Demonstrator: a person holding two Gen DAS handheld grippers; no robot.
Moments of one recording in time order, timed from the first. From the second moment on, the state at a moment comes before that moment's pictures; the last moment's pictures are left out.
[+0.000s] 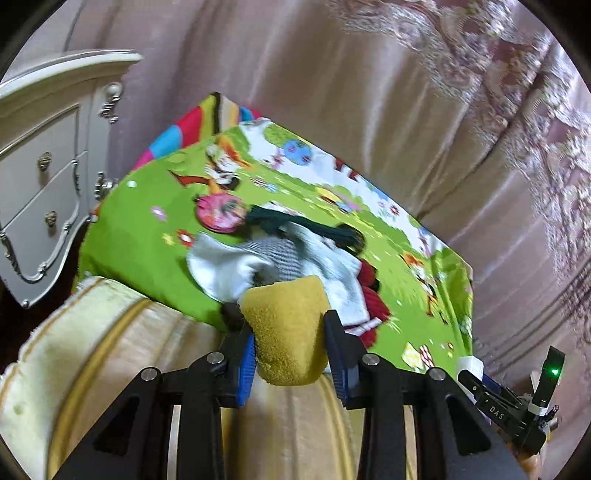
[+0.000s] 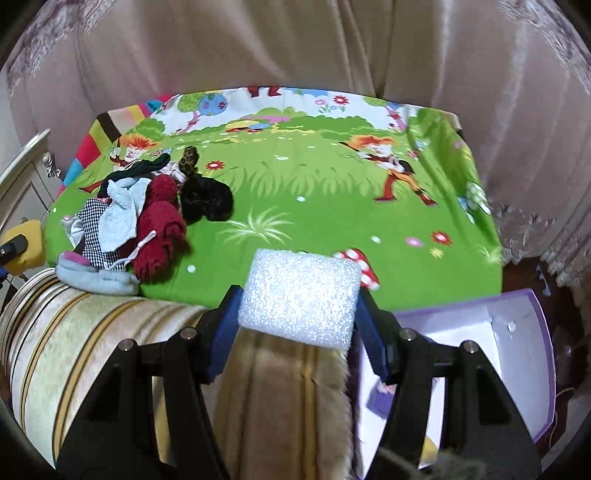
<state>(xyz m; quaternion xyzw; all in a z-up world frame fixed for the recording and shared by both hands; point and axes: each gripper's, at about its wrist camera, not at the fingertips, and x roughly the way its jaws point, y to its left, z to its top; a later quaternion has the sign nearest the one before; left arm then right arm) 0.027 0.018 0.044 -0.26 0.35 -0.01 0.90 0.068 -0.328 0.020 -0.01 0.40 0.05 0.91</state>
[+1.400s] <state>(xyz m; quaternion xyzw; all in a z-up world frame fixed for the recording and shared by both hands) 0.015 -0.314 0.045 -0.01 0.45 -0.35 0.82 -0.038 -0.513 0.017 0.09 0.38 -0.12 0.91</state>
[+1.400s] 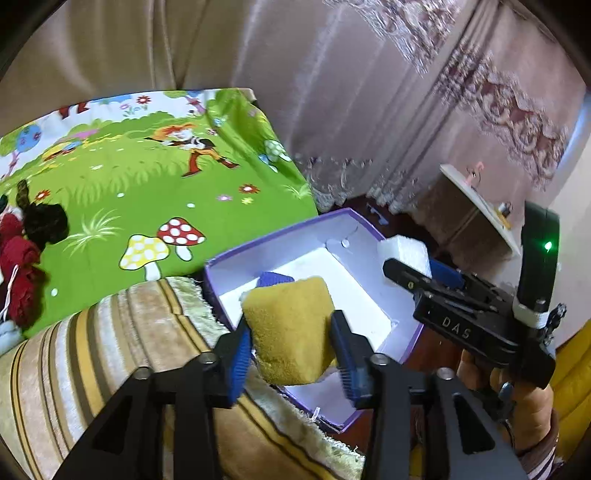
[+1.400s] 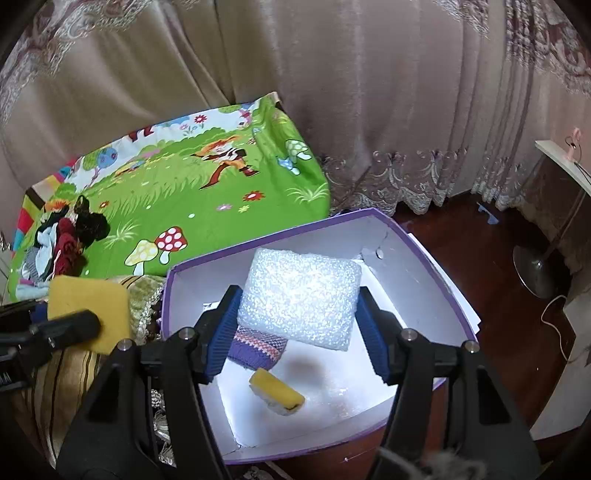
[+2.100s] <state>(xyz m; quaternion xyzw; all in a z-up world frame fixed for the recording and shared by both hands) 0.001 -0.295 0.092 0.10 0.35 -0.29 0.88 -0.036 -0.505 0.029 0.10 0.36 -0.11 0.92</state>
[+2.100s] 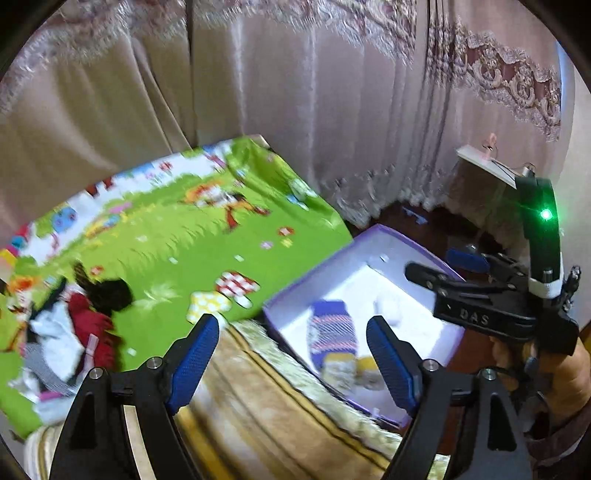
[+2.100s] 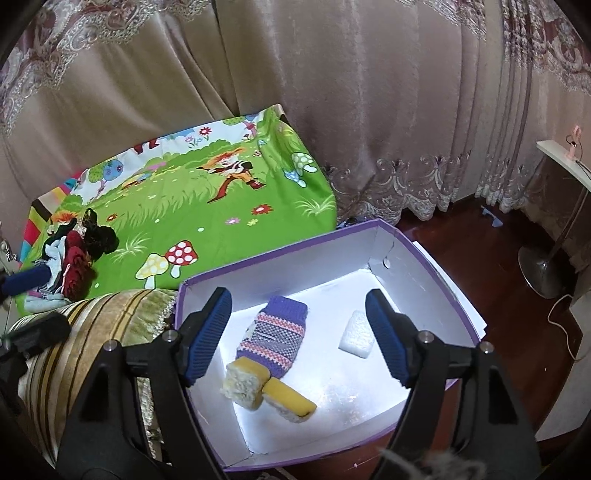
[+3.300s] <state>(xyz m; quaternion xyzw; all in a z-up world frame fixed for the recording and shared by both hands) 0.113 -0.053 0.078 -0.06 0.36 -0.15 0.92 0.084 -0.359 0.050 0.04 0.38 0.09 0.92</state>
